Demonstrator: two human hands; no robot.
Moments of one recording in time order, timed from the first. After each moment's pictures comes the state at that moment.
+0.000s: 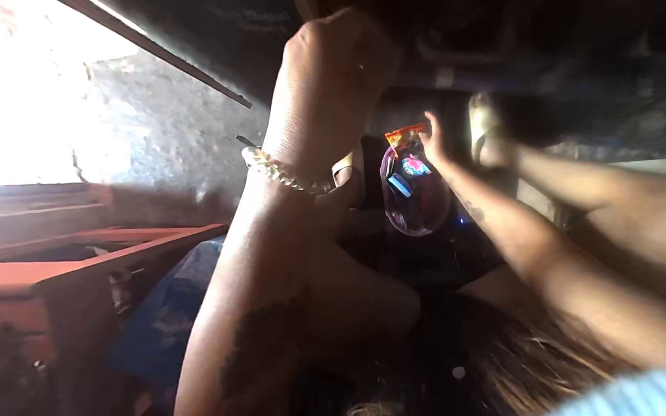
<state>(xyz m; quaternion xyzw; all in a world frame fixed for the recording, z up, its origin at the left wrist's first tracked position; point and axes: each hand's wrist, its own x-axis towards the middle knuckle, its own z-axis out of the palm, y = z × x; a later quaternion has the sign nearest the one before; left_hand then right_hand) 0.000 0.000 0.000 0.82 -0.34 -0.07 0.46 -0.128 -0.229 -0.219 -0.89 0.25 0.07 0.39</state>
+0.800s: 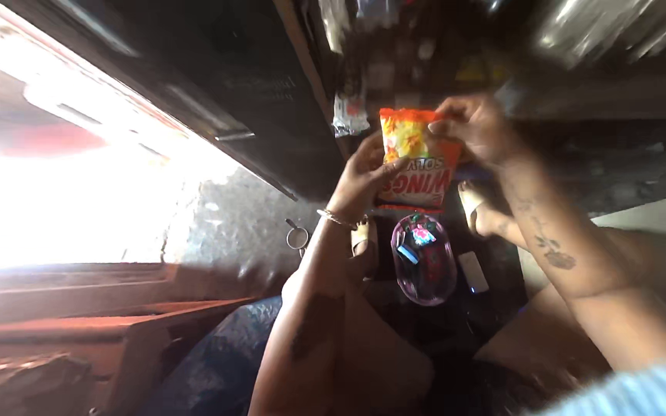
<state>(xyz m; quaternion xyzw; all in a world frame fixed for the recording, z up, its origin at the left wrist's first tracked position) -0.085 -0.028 0.117 0.64 -0.18 -0.23 0.71 -0.111 -0.259 0.134 -0.73 -0.13 -0.10 0.67</state>
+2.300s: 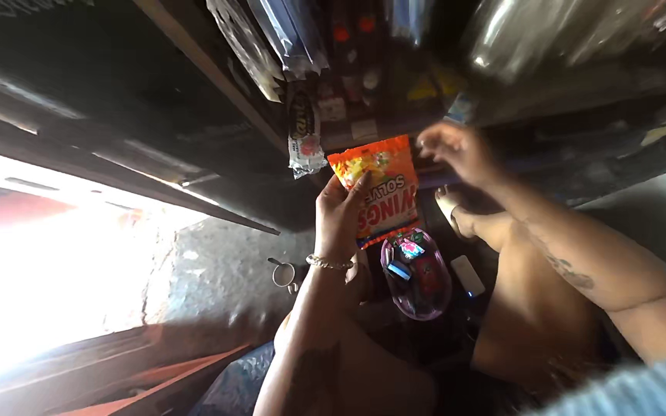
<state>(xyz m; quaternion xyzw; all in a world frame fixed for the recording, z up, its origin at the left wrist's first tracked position) -0.093 -0.069 0.122 0.66 -0.07 -0.16 0.73 -0.130 -0.313 0.107 -0.86 0.01 -0.14 0.49</state>
